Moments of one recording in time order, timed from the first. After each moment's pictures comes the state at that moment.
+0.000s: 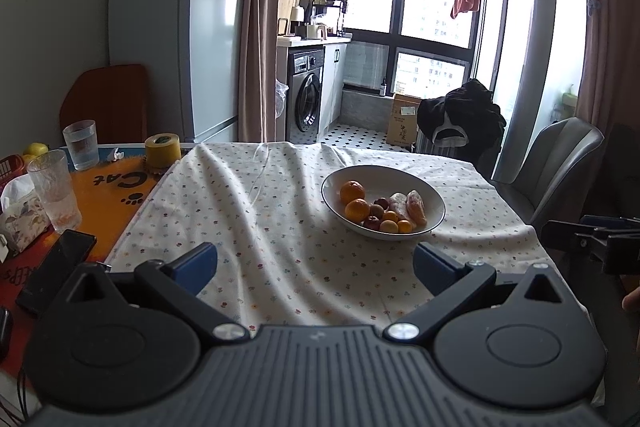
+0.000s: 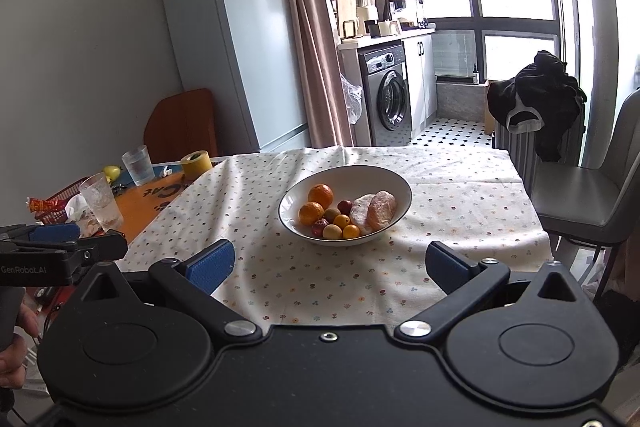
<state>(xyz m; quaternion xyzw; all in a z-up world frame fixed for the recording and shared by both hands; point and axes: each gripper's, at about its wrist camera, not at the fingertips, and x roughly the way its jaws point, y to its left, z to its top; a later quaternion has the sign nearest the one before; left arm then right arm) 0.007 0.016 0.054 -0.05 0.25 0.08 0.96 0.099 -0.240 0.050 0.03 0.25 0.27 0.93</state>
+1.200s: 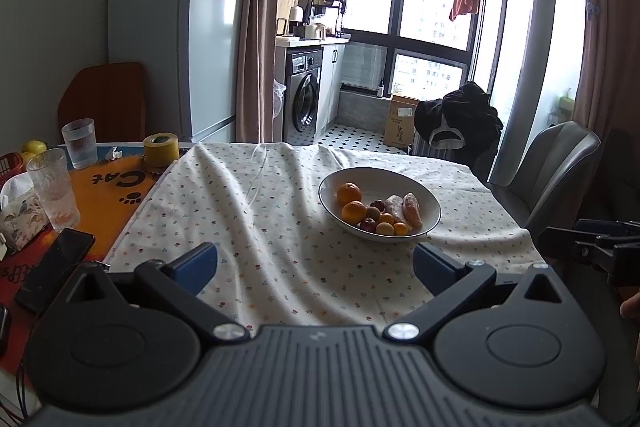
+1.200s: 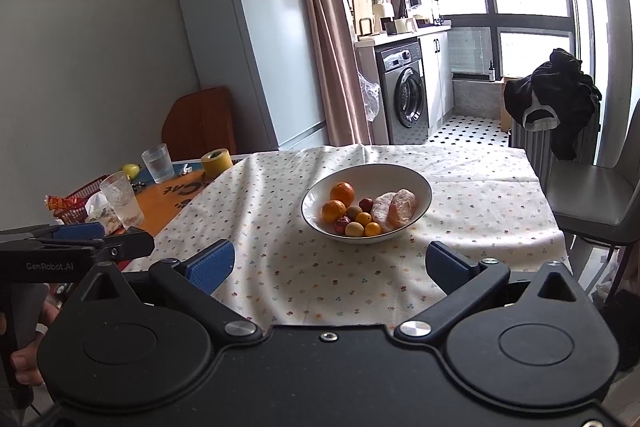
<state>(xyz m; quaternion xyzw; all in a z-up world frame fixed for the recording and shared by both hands) 0.003 0.015 0.059 -0.06 0.25 0.07 0.96 0.089 -0.237 0.060 0.03 0.25 0.30 0.92</state>
